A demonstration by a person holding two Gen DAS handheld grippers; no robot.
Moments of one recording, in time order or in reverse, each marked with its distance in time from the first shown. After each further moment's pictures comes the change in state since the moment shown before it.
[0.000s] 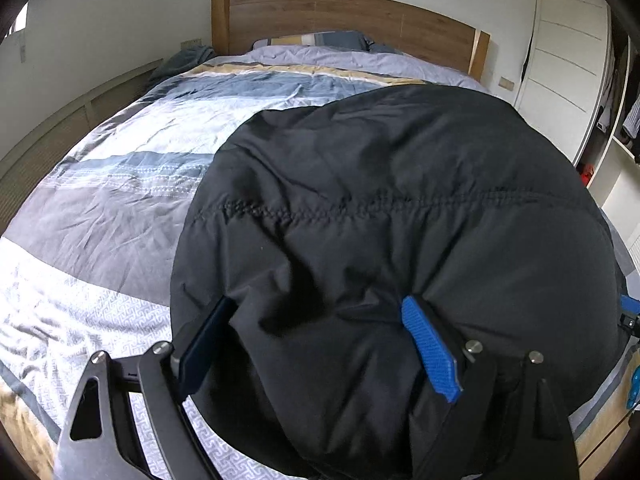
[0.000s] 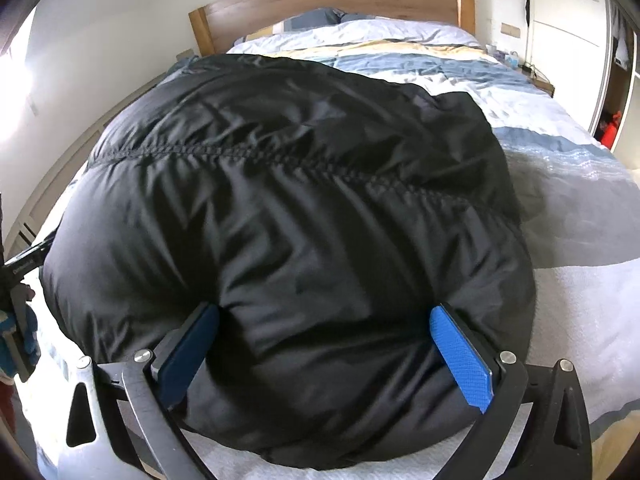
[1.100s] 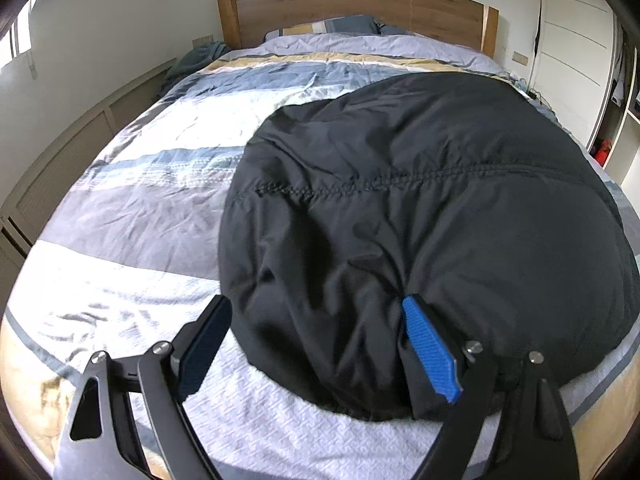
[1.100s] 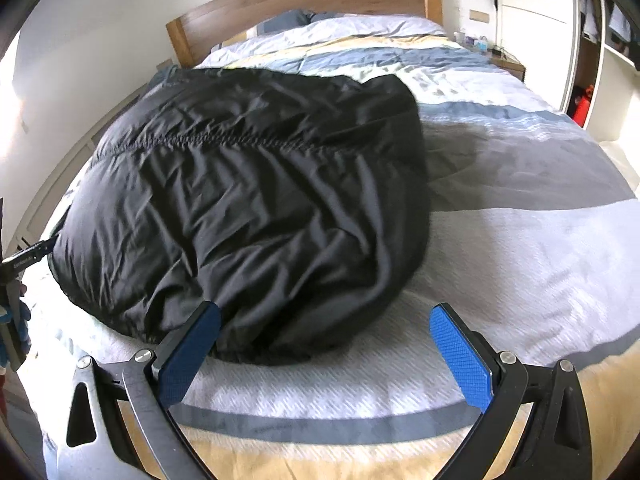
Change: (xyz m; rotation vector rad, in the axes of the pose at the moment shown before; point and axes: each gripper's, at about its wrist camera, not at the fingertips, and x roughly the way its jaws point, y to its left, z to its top) left arm -0.043 -0.010 -0.007 0.054 0.066 0.120; right arm -0.053 -0.044 -0.036 0.078 0.004 -0.024
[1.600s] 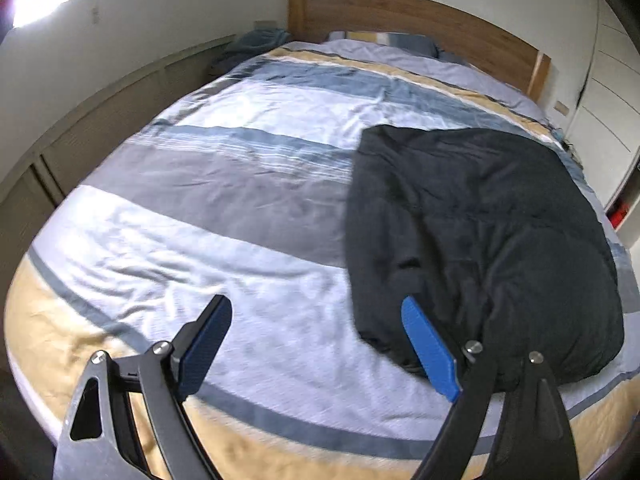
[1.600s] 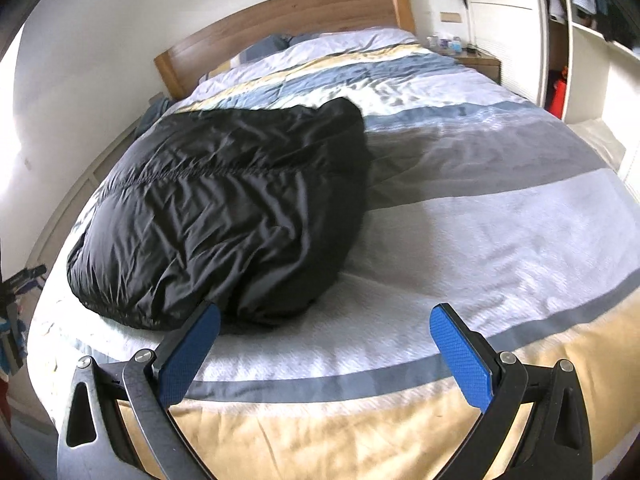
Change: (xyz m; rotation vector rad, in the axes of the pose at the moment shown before) left arm -0.057 0.108 -0.012 -0.215 0.011 0.049; right arm -0.057 -0.053 -0.019 0.099 -0.068 0.020
